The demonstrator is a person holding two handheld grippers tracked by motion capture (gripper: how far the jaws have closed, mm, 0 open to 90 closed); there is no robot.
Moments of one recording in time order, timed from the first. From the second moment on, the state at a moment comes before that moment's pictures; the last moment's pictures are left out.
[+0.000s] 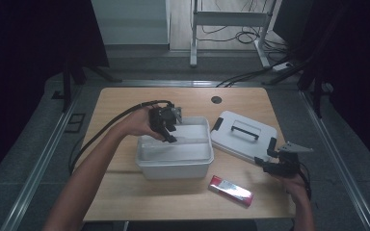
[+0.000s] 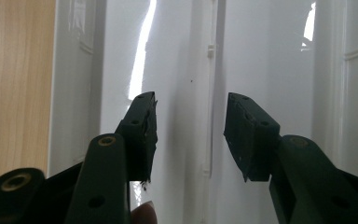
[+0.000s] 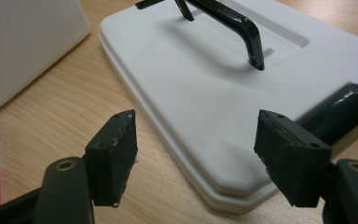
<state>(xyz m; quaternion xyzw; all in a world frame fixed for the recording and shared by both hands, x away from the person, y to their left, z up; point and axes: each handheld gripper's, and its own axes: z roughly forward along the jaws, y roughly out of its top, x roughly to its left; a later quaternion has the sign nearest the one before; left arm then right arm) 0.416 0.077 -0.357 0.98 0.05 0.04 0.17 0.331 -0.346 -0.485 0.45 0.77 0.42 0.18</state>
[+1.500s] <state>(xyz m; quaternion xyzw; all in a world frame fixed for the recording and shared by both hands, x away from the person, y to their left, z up) 0.419 0.065 -0.369 0.99 0.03 0.00 0.13 0.331 -0.351 -0.486 0.46 0.76 0.42 0.18</state>
